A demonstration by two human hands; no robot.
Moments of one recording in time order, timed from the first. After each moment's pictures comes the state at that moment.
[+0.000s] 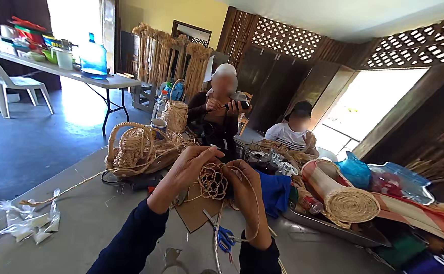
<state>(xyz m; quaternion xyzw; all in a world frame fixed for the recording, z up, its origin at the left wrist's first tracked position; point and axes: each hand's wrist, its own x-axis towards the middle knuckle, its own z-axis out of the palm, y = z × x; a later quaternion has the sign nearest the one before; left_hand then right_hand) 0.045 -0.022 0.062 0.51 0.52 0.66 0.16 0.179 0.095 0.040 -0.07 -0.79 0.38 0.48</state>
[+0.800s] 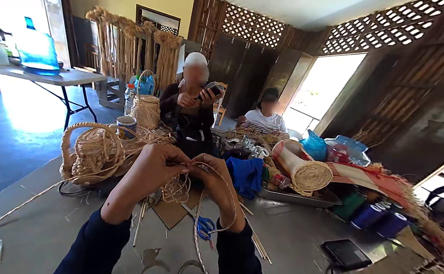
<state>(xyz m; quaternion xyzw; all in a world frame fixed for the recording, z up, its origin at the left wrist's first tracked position) 0.041 -0.028 0.056 0.61 0.57 0.55 0.02 0.186 0.092 0.045 -0.04 -0.79 0.46 0.40</state>
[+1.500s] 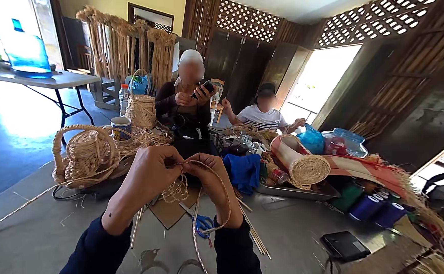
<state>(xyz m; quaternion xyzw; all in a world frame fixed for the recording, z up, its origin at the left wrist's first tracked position) 0.058 -0.023 0.053 0.56 0.63 0.53 -0.06 0.185 0.093 0.046 -0.06 -0.74 0.54 0.39</state>
